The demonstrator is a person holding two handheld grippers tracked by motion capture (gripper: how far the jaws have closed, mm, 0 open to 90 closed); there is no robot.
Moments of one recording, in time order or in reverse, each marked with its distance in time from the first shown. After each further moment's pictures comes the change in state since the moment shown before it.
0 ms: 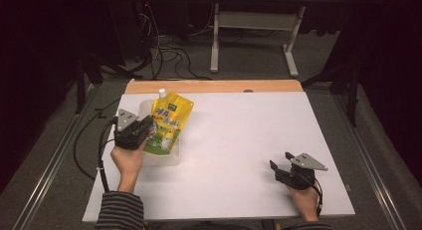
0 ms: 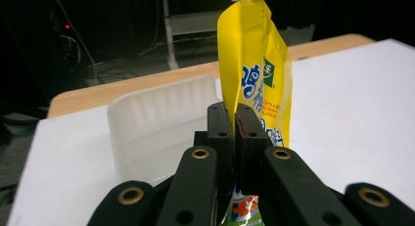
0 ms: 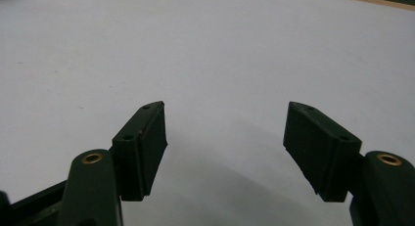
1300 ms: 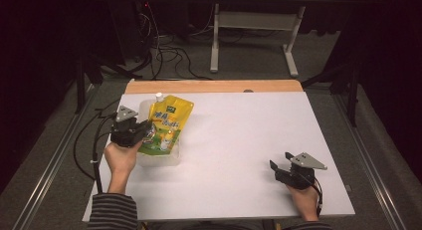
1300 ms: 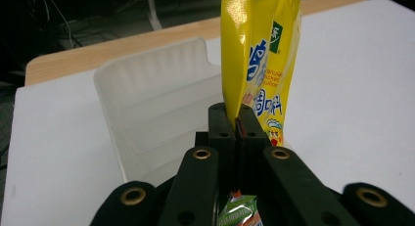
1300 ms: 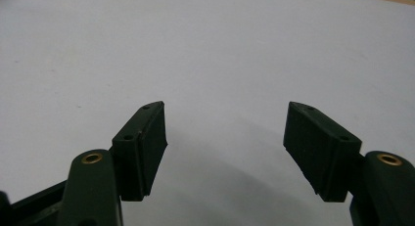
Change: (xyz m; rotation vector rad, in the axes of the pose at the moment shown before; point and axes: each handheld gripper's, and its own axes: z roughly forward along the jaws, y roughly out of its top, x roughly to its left) left arm 0.012 0.012 -0.002 0.178 -0.082 -0.013; right arm 0.000 0.000 0.001 0.013 -0.001 0.012
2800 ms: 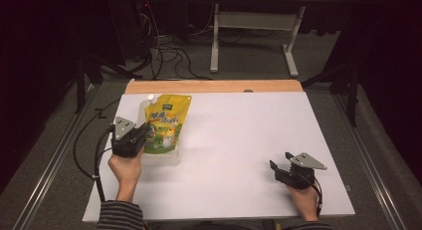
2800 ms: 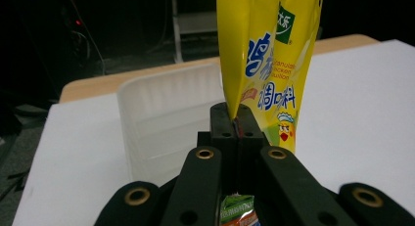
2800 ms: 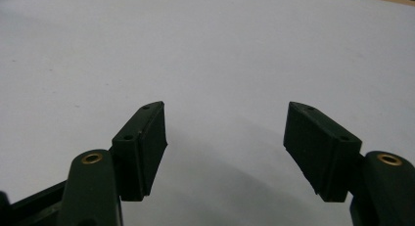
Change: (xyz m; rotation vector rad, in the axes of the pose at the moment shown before) left arm -0.017 -0.028 -0.007 -0.212 0.115 -0.035; right arm 0.001 0.000 0.000 0.003 -0.006 -0.004
